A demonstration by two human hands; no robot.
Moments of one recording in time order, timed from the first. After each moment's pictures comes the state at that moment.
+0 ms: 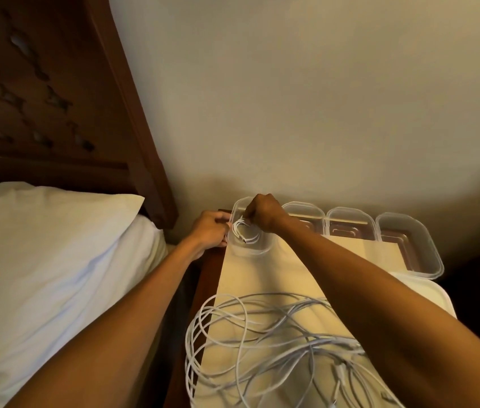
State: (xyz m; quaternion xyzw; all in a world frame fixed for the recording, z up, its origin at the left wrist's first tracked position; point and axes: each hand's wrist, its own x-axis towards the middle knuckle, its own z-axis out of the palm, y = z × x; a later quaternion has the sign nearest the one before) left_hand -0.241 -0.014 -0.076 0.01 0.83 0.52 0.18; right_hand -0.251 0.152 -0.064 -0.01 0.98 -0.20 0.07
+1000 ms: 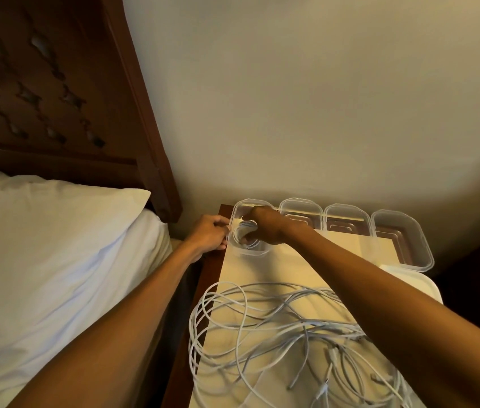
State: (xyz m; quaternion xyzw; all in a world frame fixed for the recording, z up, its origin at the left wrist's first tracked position) left_hand -0.214 -0.029 -0.073 0.01 0.84 0.51 0.18; right_hand -0.200 0.147 -0.051 -0.11 0.97 -0.21 0.11
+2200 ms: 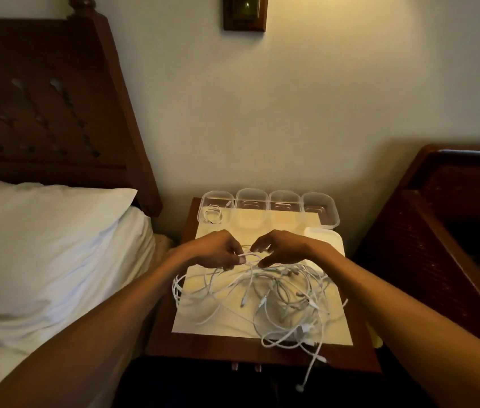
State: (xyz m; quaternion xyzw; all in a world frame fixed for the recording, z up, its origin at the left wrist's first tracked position) left_hand -0.019 -0.002 0.041 0.36 0.85 0.23 0.30; right_hand 0.032 0.208 0.027 -0.06 0.94 -0.25 0.24
